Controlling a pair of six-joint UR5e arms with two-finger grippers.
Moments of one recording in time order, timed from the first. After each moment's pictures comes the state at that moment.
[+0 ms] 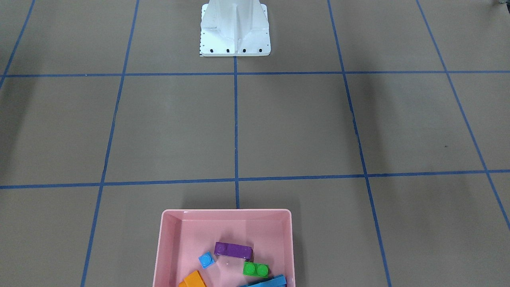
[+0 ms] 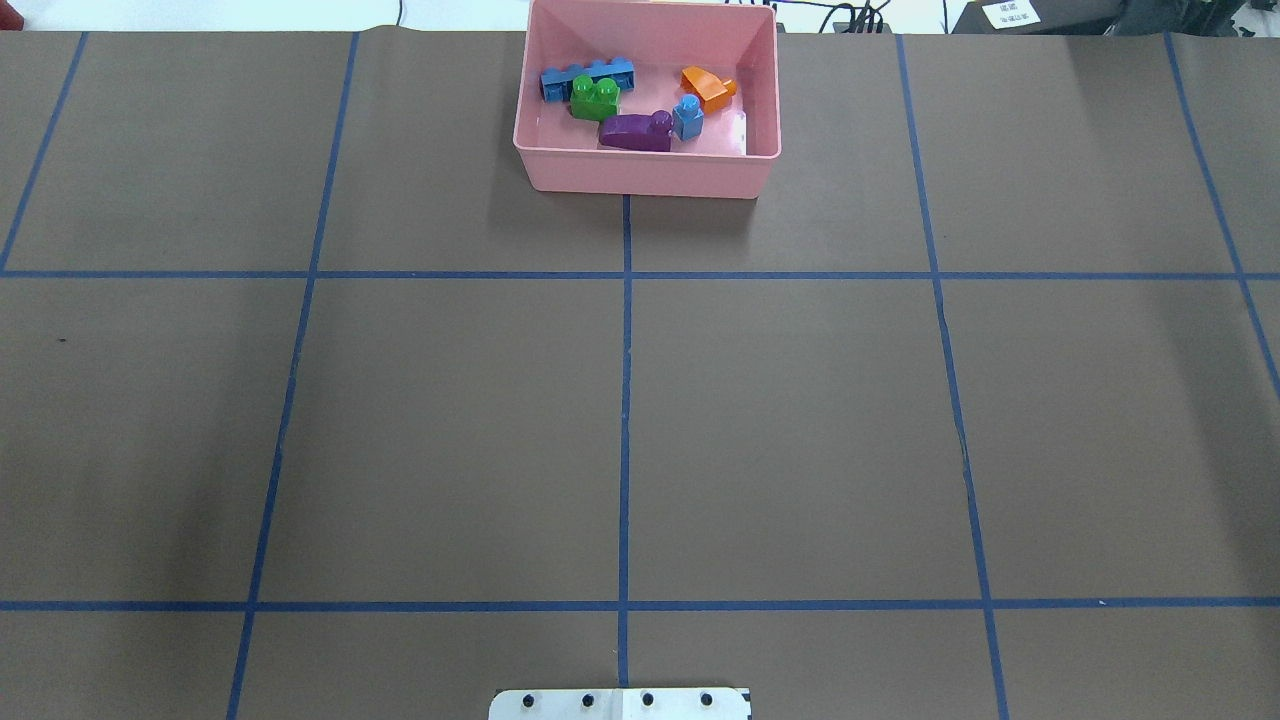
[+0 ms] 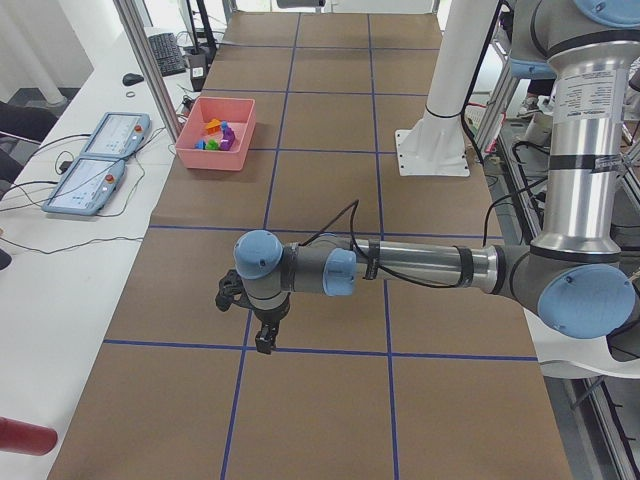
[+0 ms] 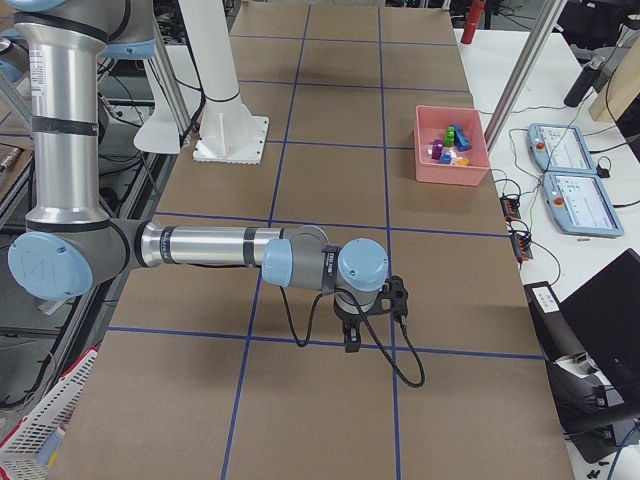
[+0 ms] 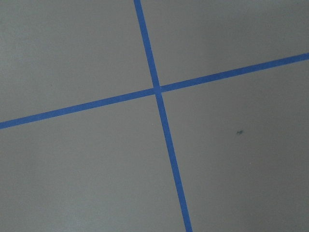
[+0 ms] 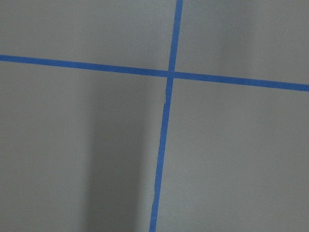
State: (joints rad) left arm -1.55 -1.56 -1.63 -1.57 -2.35 0.14; right arm 1.62 -1.63 1.66 -1.69 2.41 -0.19
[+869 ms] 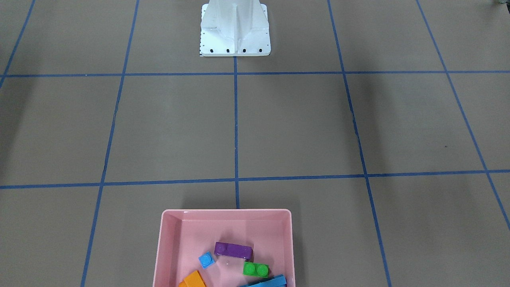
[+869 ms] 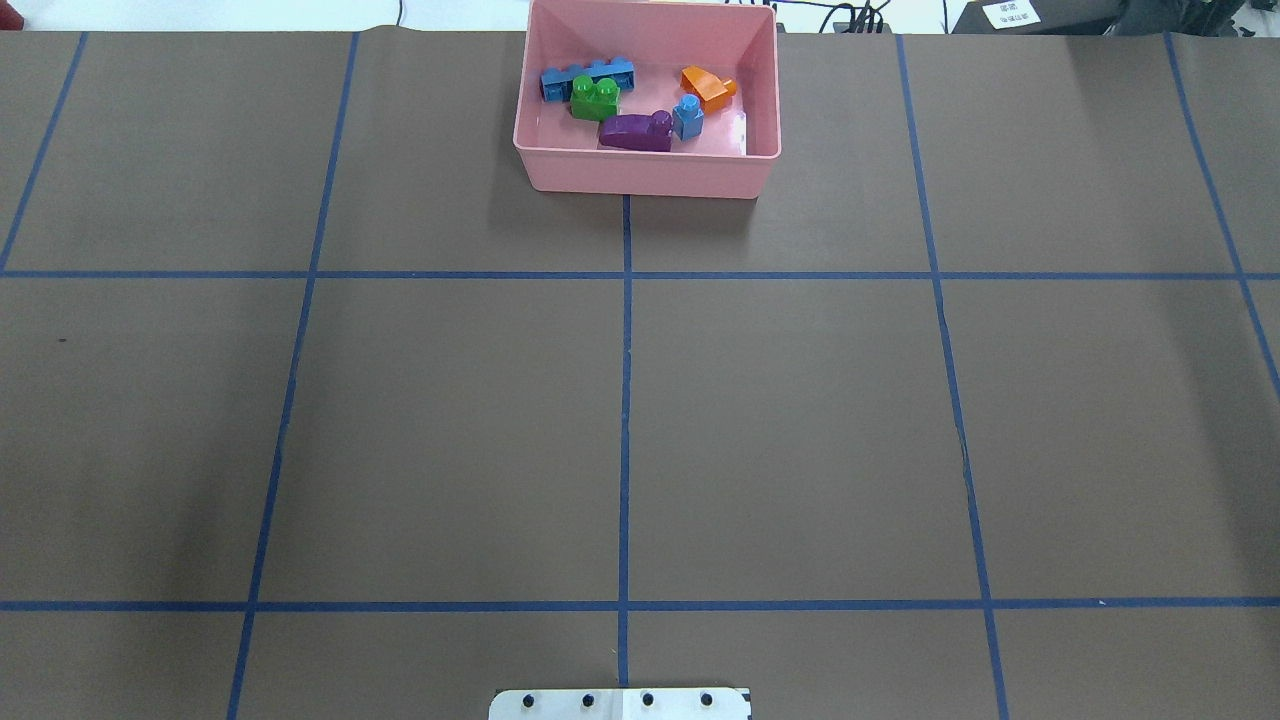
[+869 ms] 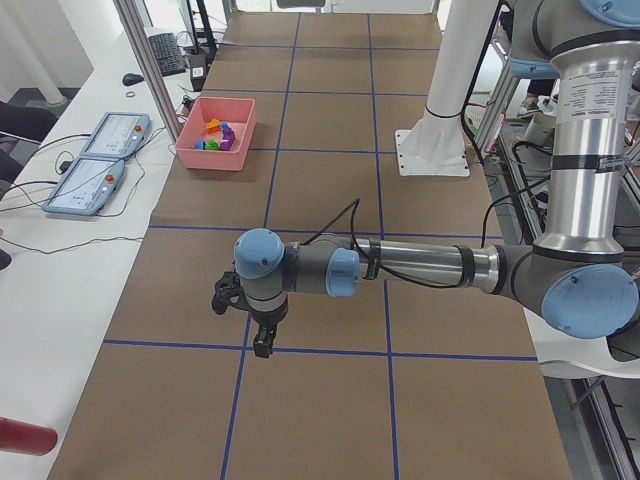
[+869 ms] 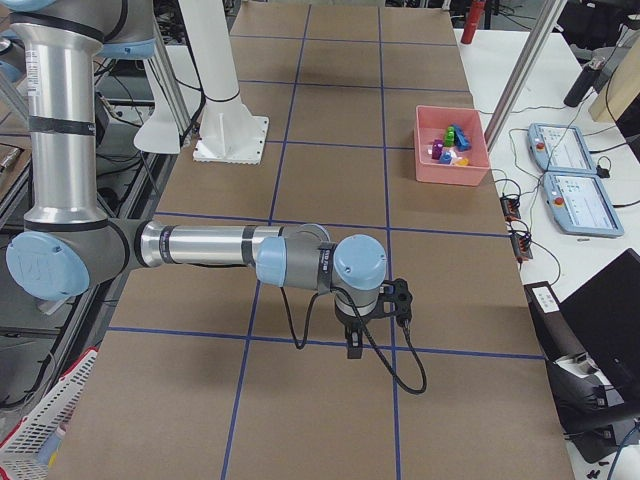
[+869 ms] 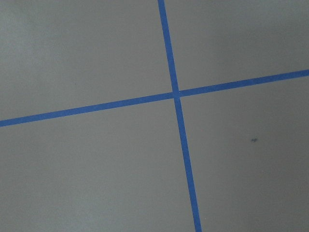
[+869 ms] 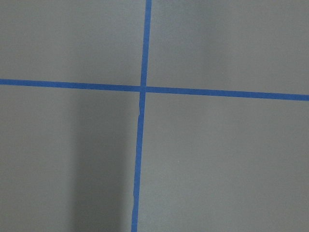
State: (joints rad) left arm -1.58 -1.56 -1.64 -1.57 -2.33 0.12; right arm 1.68 -1.62 1.69 -1.69 2.35 -0.14
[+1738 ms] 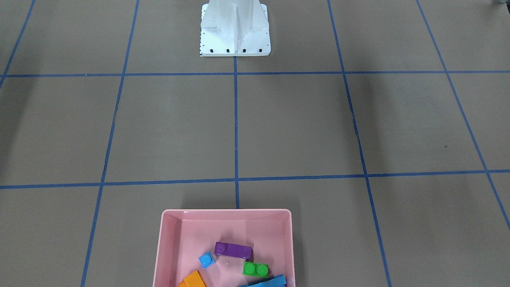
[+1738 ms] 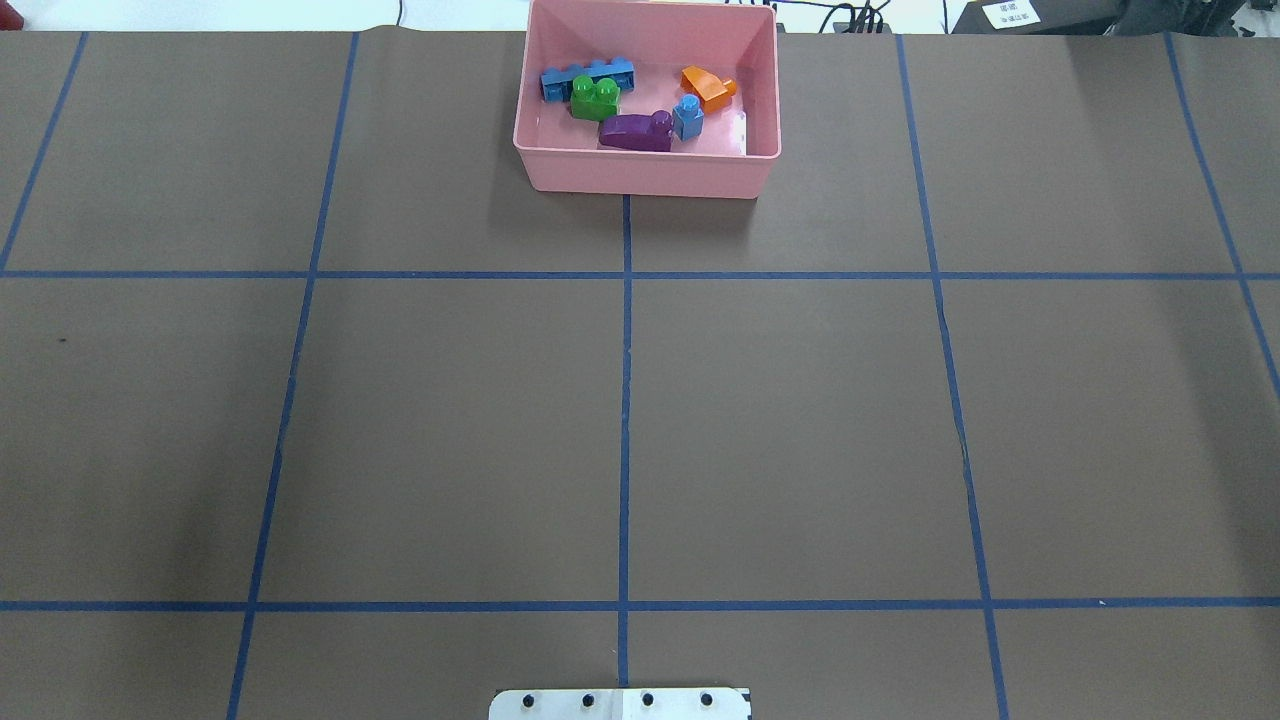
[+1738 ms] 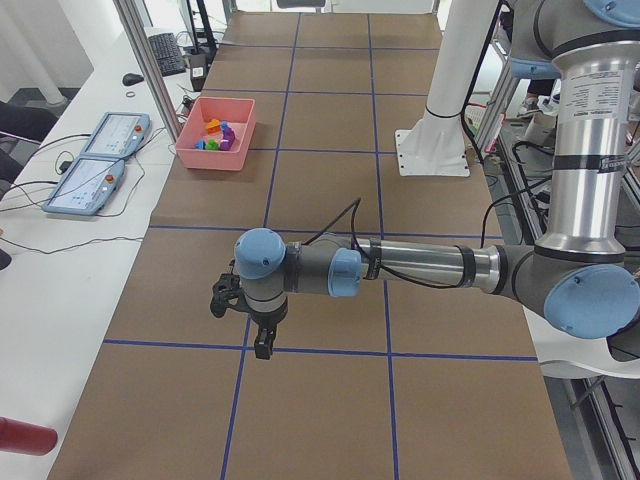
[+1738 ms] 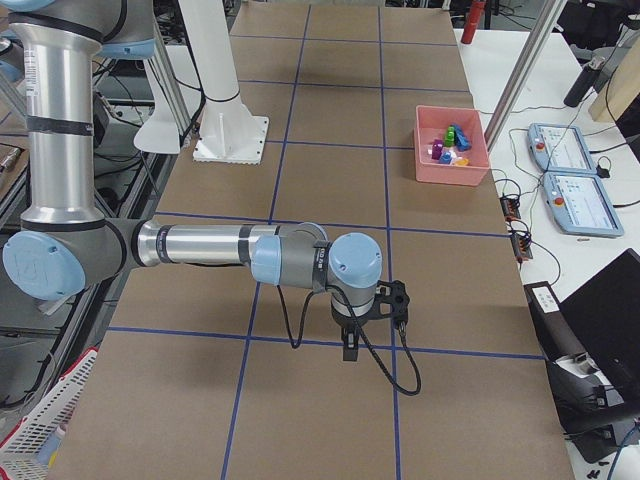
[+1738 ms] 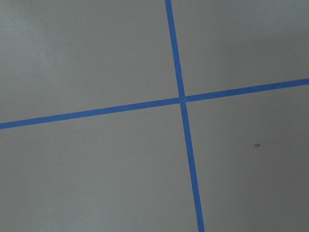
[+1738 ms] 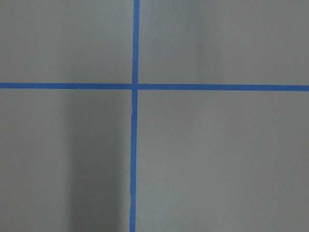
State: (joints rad) left arm -1.59 -1.56 -1.65 -1.57 -2.33 0.04; right arm 1.68 -1.63 1.69 -1.69 2.35 -0.10
